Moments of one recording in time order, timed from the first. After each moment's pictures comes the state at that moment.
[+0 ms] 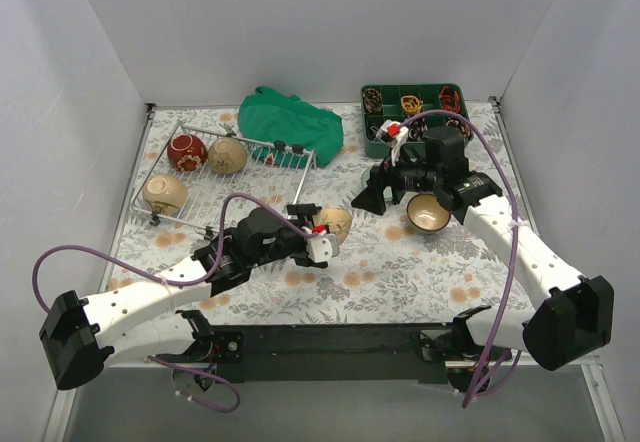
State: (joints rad) left arm -0.93 1.00 0.68 0.02 0.12 0.69; right arm 0.43 1.22 1.06 -0.34 -0.71 -0.01
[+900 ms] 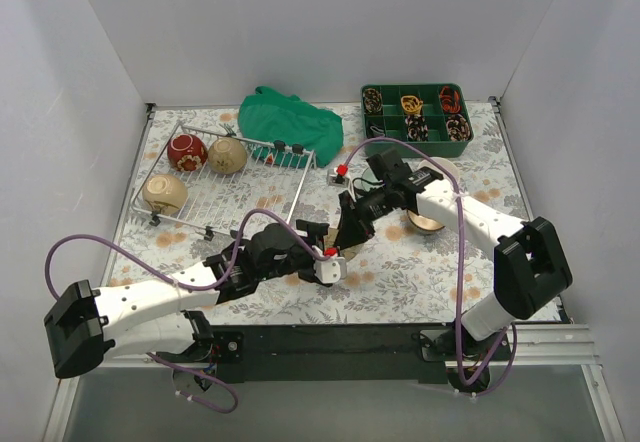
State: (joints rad) left arm -1.06 1.05 0.62 0.05 0.04 0.75; right arm 0.61 1.54 1.12 -0.59 -1.12 -0.32
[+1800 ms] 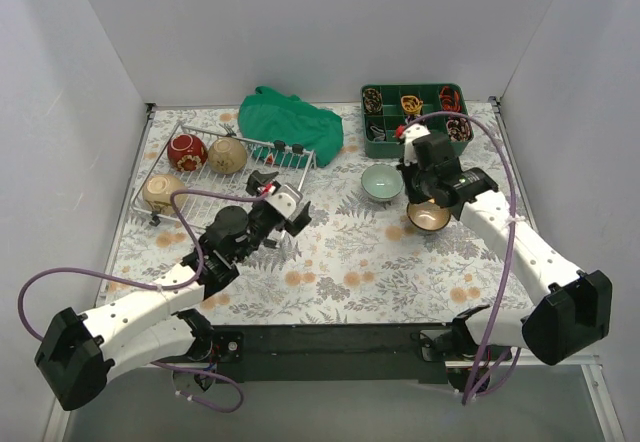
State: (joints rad) left arm -0.80 0.94 0.53 0.40 -0.12 0.39; right arm 0.50 1.27 1.12 -0.65 0.07 -0.02
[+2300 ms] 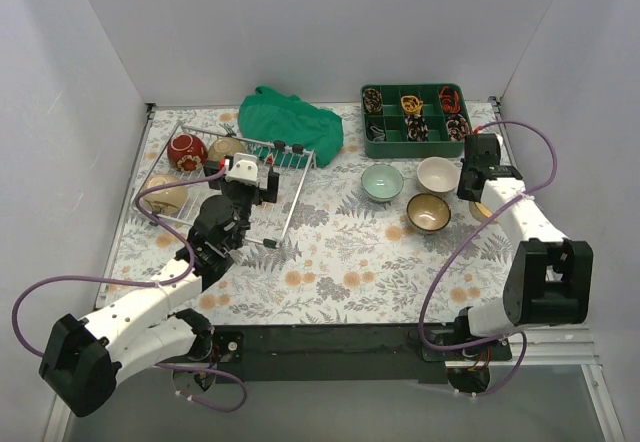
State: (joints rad) left arm -0.66 0.95 0.57 0.49 -0.50 0.19; right arm 0.05 1.42 1.03 -0.54 0.33 0.17
